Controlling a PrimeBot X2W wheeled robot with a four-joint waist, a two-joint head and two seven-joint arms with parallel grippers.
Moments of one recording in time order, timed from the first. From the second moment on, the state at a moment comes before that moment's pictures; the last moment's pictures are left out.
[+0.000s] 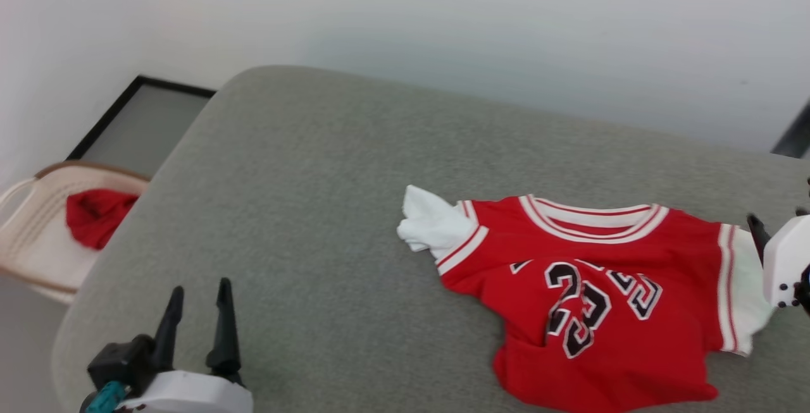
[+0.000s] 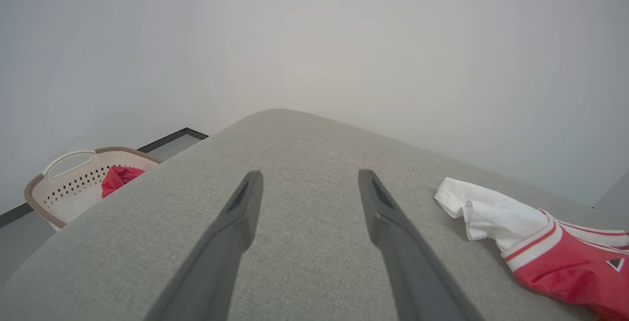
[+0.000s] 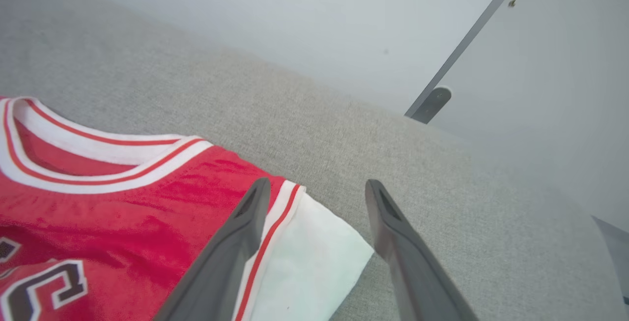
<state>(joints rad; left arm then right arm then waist) -0.07 0.08 0.12 0.27 -0.28 -0.13 -0.26 -0.72 -0.49 0.36 1.04 0.40 0.13 0.06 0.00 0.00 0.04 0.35</state>
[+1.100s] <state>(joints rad) -0.29 0.19 0.05 0.17 -0.43 -0.04 0.66 -0.27 -0.18 -0.05 0.40 0.00 0.13 -0.26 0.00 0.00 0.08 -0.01</state>
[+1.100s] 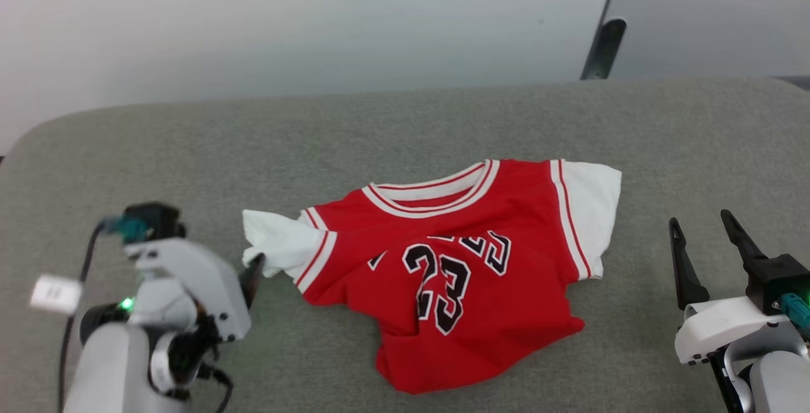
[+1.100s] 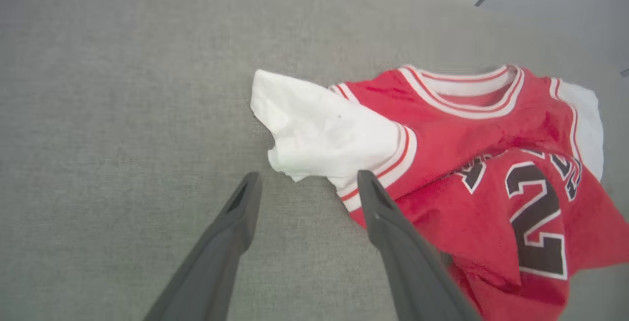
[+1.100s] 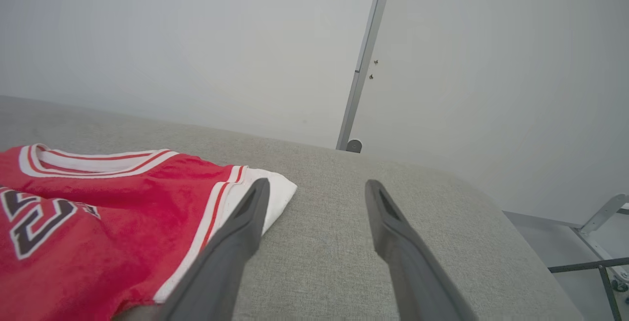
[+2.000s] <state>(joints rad) -0.58 0.23 -0.07 0.47 -0.38 0.12 1.15 -0.33 -0.12 -0.04 0.44 0.02 0.13 -0.26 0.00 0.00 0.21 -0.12</state>
